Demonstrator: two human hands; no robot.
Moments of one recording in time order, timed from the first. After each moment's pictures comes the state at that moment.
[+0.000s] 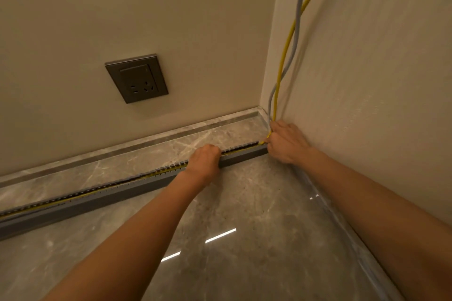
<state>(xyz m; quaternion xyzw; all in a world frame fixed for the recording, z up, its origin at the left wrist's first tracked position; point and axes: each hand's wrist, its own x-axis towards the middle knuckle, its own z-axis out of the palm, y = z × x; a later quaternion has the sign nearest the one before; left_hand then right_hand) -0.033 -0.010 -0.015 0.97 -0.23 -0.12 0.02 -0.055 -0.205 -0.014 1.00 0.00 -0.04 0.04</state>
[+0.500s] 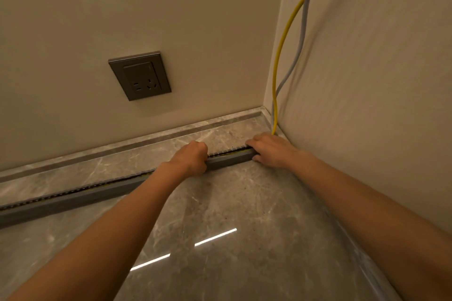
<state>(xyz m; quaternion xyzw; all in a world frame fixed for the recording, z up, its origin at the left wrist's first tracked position) -0.019 0.016 -0.005 0.96 -0.20 -0.18 0.03 -0.044 -0.183 -0.023 0.98 0.12 -0.12 0.02</state>
